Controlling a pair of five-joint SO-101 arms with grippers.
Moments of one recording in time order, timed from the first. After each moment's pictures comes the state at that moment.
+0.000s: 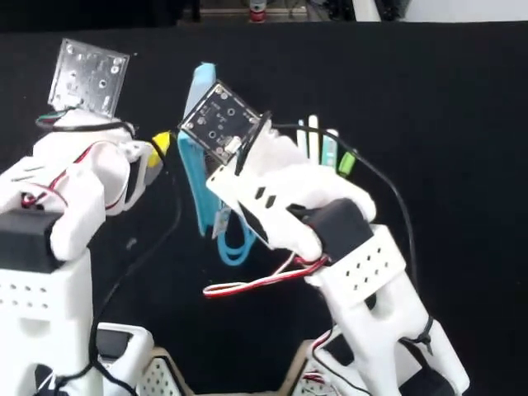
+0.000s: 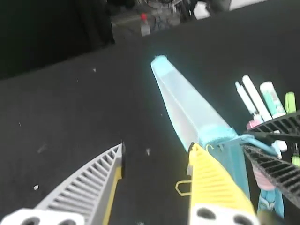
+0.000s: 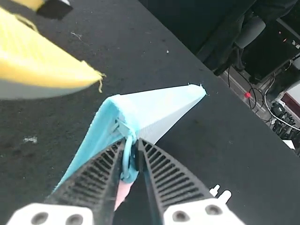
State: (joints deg) left arm 0.0 -41.0 0.1 83.8 -13.5; right arm -34.1 -36.0 17.8 60.4 20.1
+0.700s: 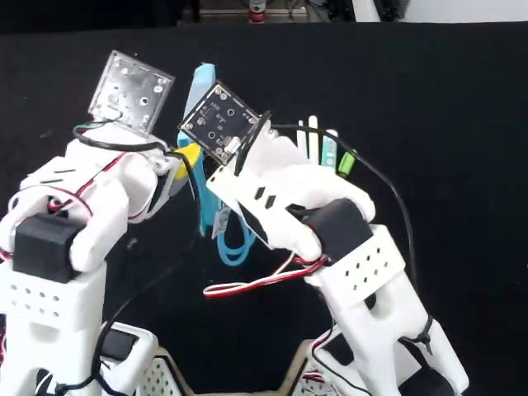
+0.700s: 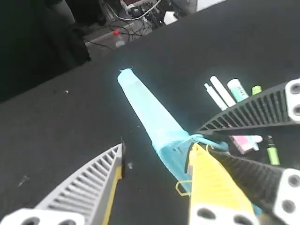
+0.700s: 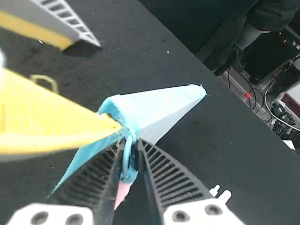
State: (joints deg) left arm 7.2 -44.3 4.7 79.0 -16.3; right arm -34.1 -36.0 17.8 60.4 20.1
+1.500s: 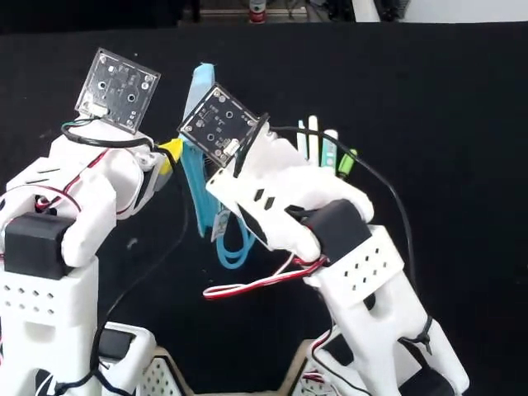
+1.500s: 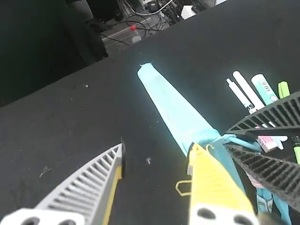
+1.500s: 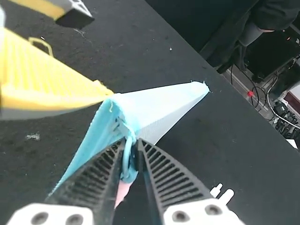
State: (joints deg) left arm 4.1 -44.3 5.1 79.0 -19.1; right arm -34.3 -36.0 18.7 60.5 20.1
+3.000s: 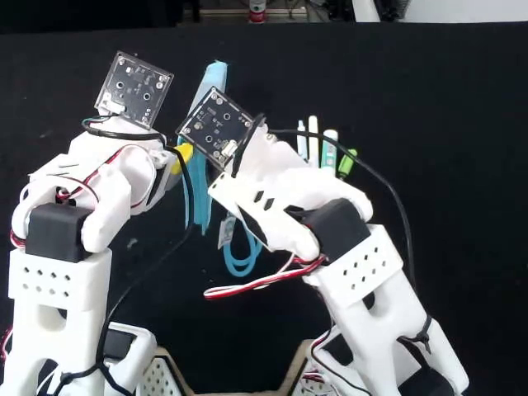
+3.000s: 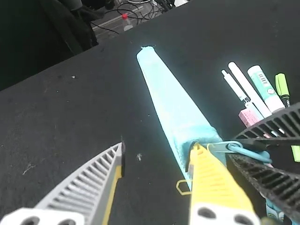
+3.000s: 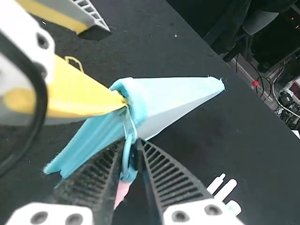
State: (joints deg) left arm 4.5 -44.1 13.1 73.2 -17.6; right arm -34.3 -36.0 18.8 63.1 20.1
